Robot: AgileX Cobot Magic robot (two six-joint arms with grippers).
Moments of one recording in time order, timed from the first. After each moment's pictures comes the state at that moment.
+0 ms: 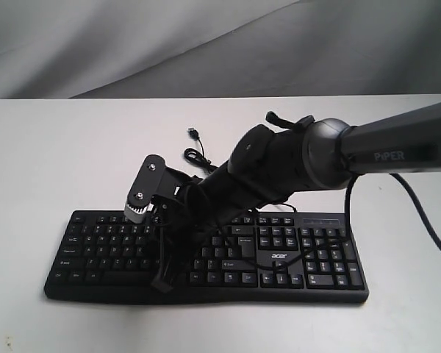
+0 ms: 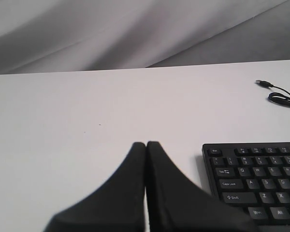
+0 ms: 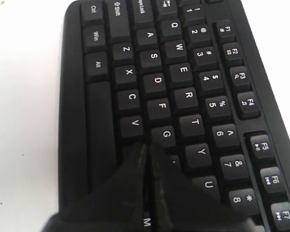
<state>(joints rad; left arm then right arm) 0.12 0.07 0.00 0.12 0.27 -0.07 0.72 2.09 -1.26 1.03 0.52 -1.51</state>
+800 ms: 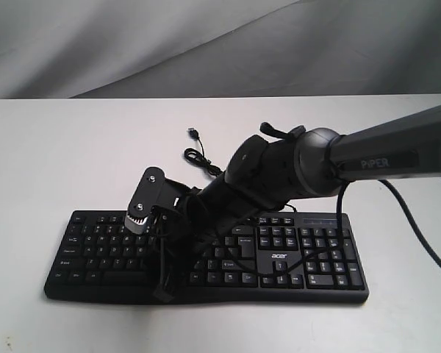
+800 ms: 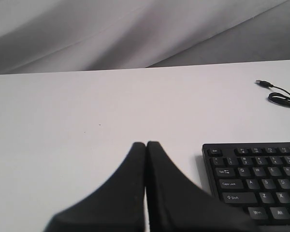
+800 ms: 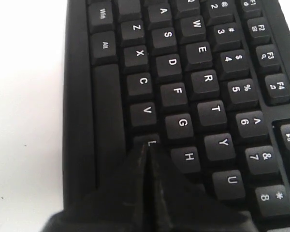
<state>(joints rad) 0.12 0.07 0.00 0.12 0.27 -0.07 0.73 2.12 -1.26 1.03 0.53 -1.51</state>
